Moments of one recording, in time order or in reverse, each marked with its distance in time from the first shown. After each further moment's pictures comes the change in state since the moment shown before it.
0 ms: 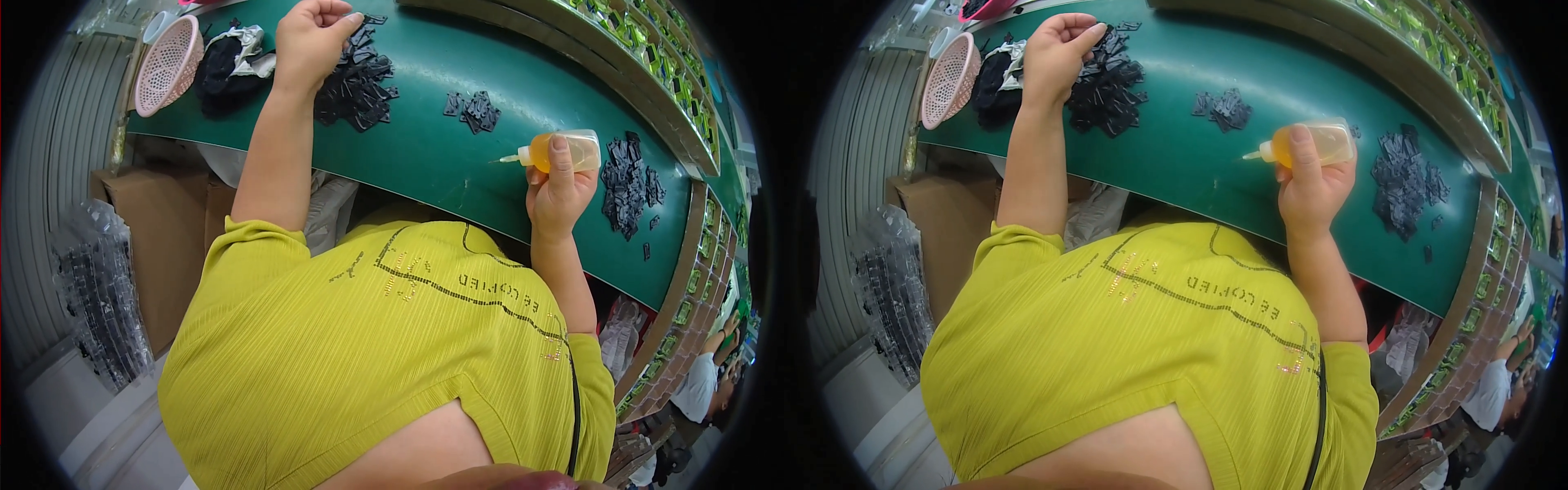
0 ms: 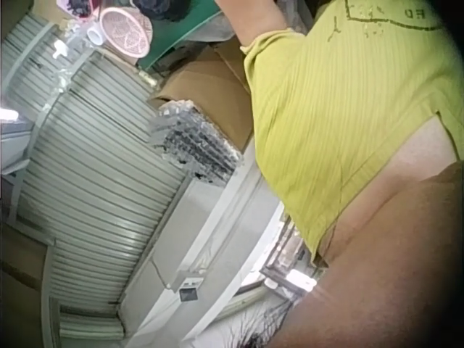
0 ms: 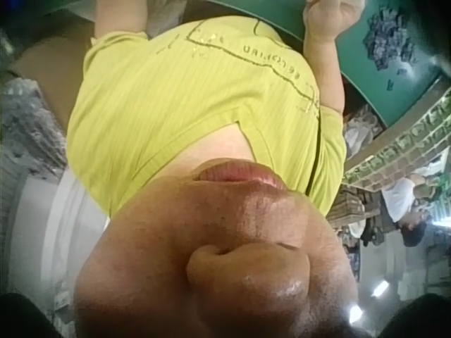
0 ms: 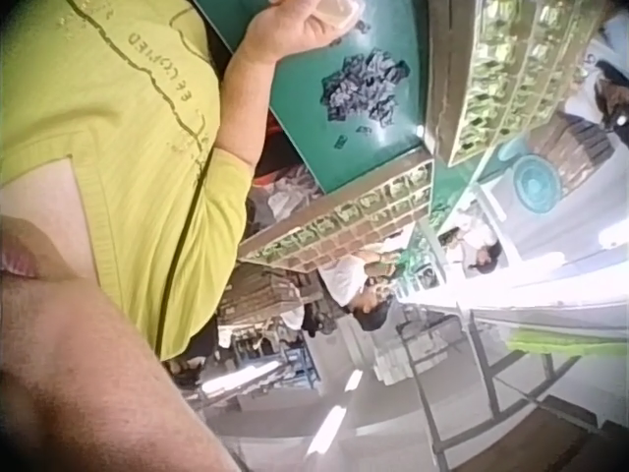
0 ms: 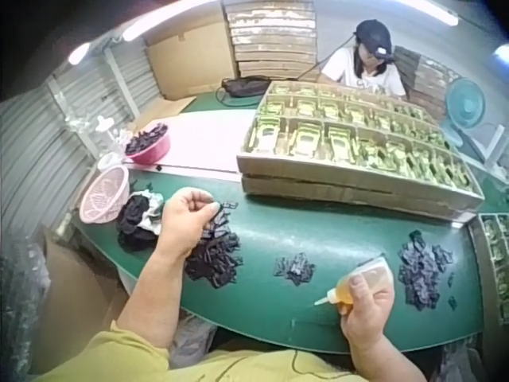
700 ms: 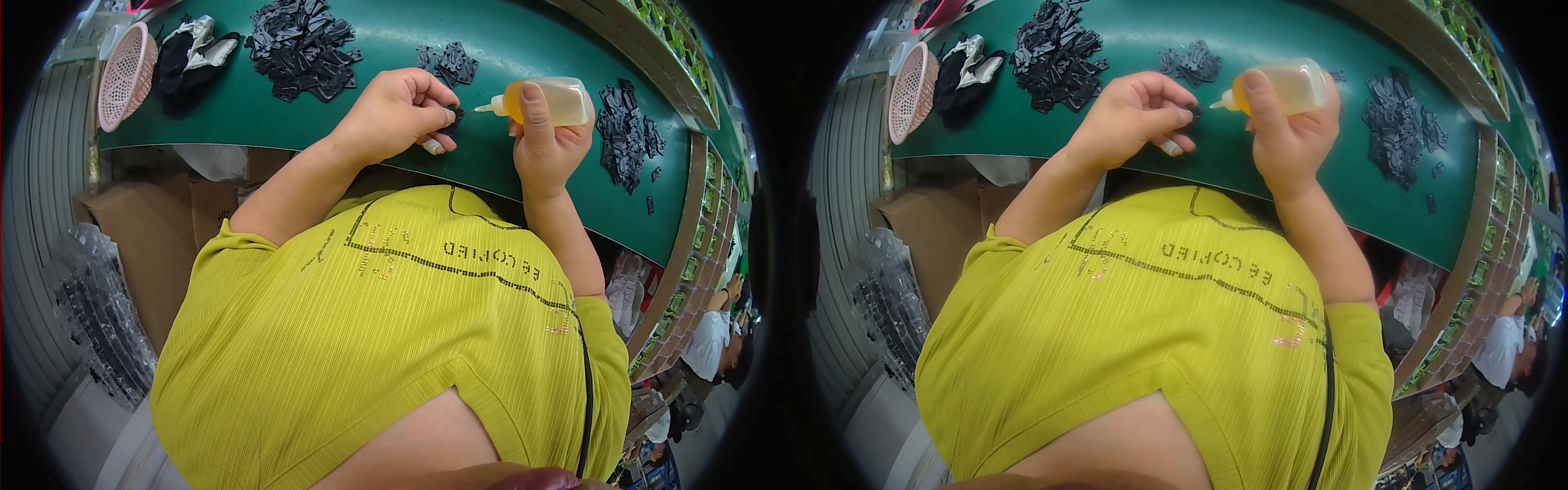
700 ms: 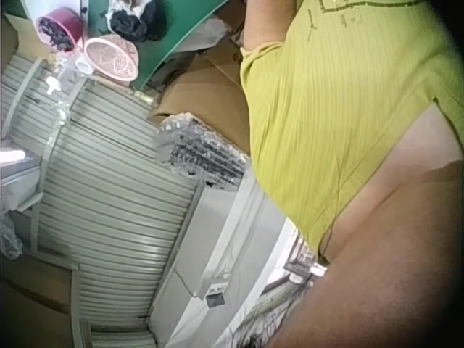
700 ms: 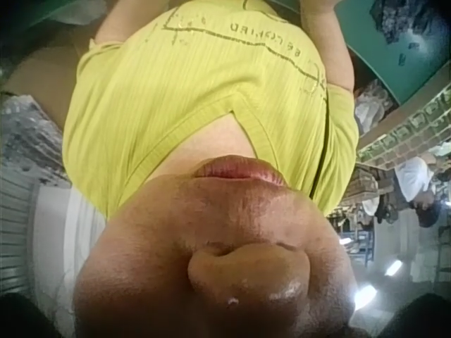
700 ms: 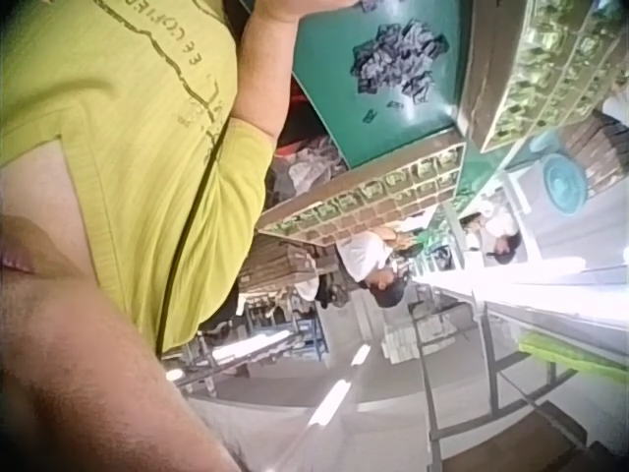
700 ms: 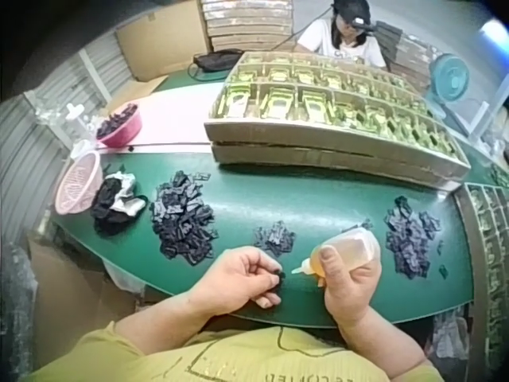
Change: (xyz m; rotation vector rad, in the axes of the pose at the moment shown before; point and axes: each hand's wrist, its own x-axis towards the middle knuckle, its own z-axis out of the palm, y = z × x) left_hand -0.118 0.034 0.071 -0.287 -0.735 -0.600; right_hand 0.000 0.004 0.002 -0.271 -0.080 -0.204
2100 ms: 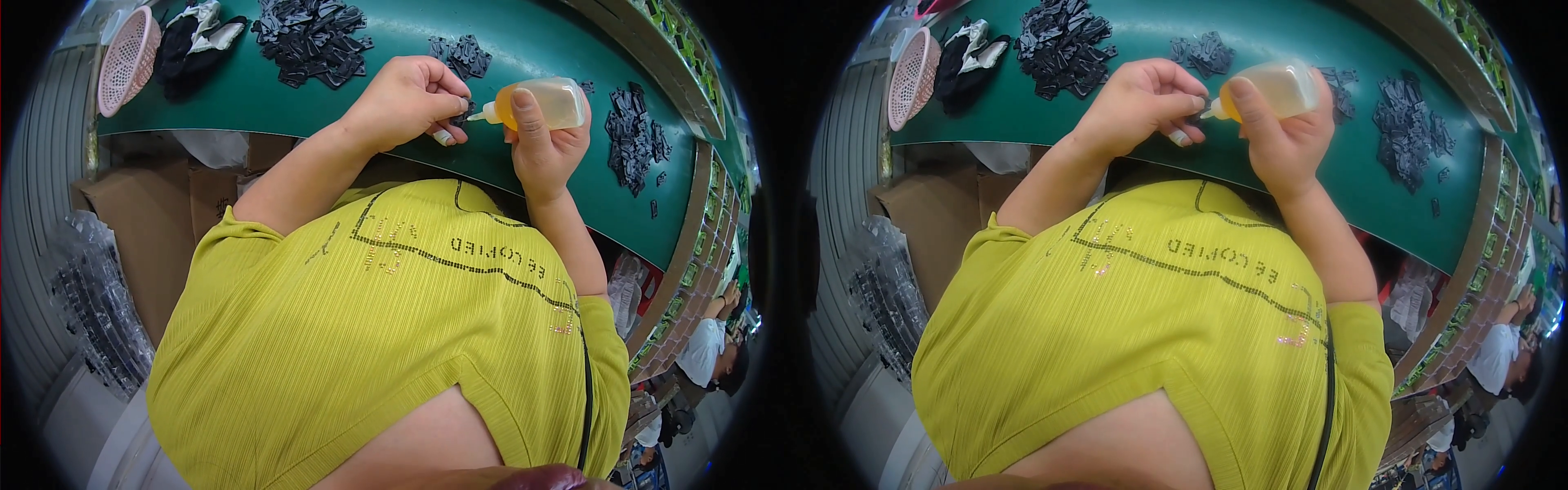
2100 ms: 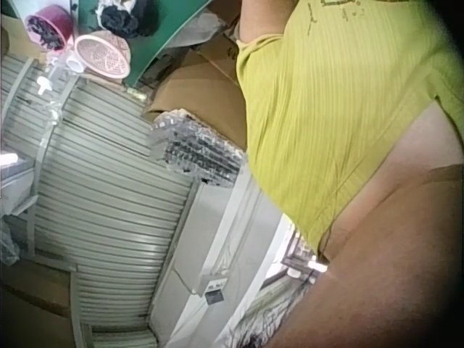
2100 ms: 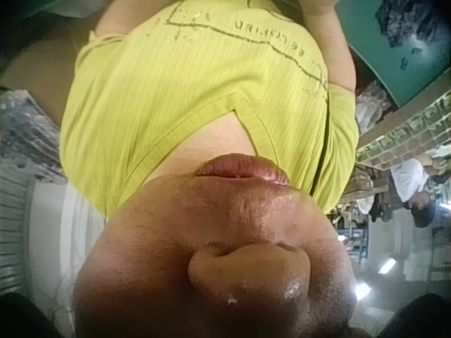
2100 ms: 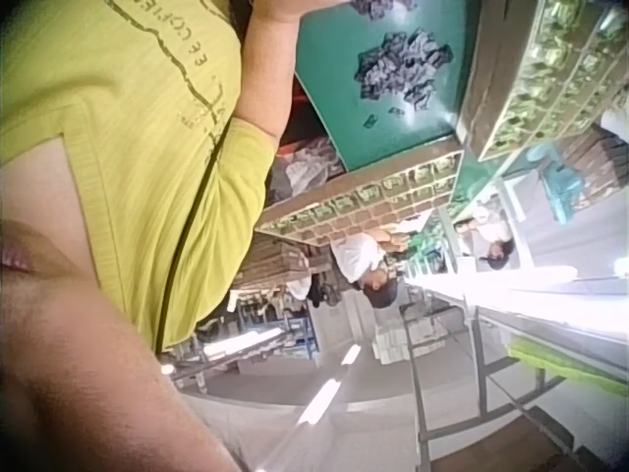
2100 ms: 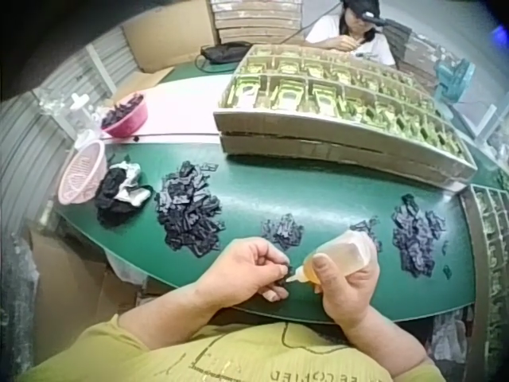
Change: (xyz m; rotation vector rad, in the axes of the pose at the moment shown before) left_hand 0.000 0.002 0.002 -0.017 0.028 0.012; right_hand -0.010 -0.006 0.008 0.030 -0.103 0.080
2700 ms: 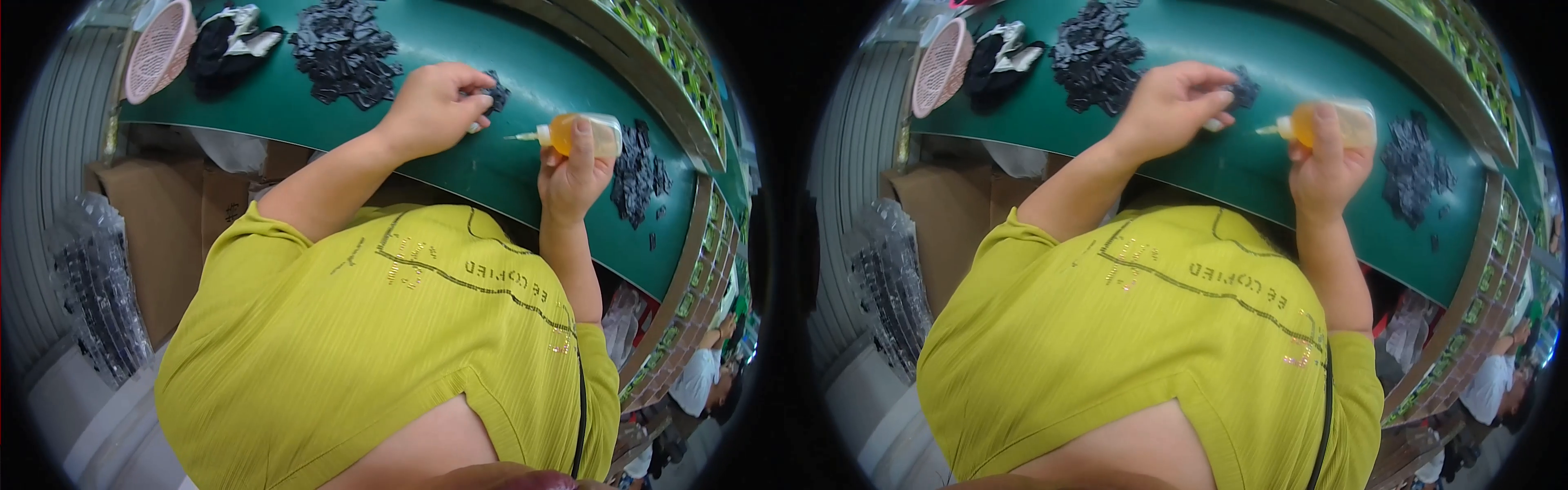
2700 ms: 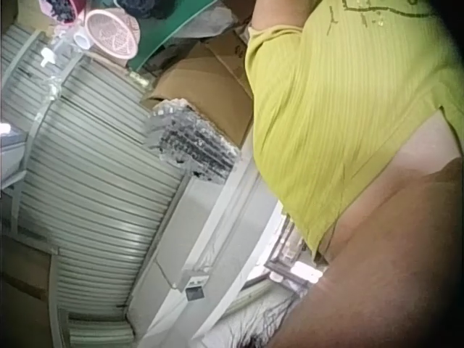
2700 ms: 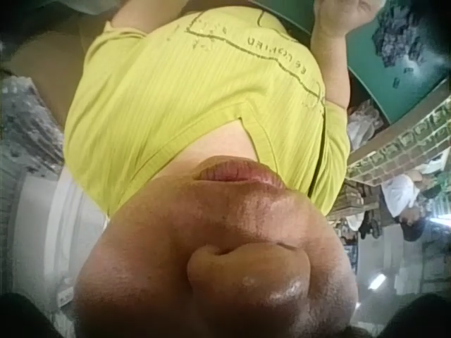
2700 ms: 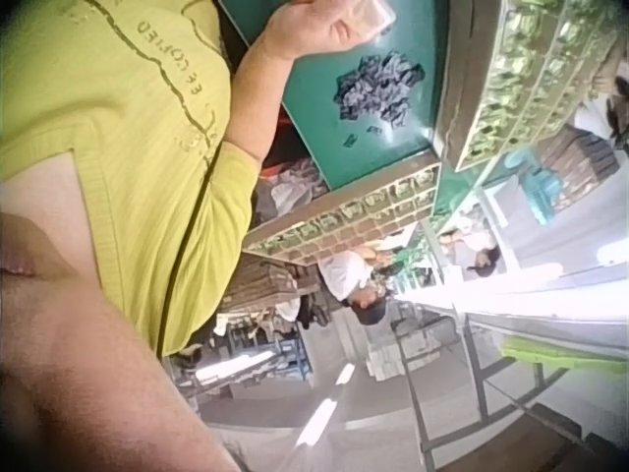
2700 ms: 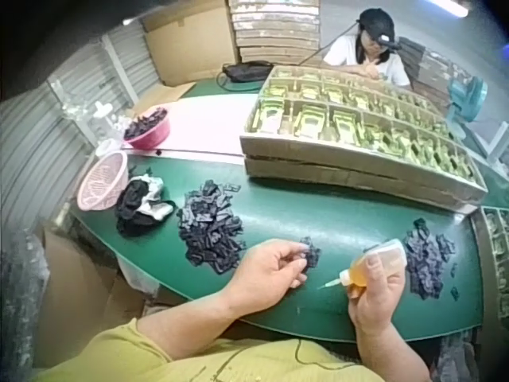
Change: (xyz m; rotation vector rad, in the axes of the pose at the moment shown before) left_hand 0.017 -0.001 -0.001 0.229 0.161 0.392; right_hand 0.012 0.004 -0.013 0.328 0.199 0.059
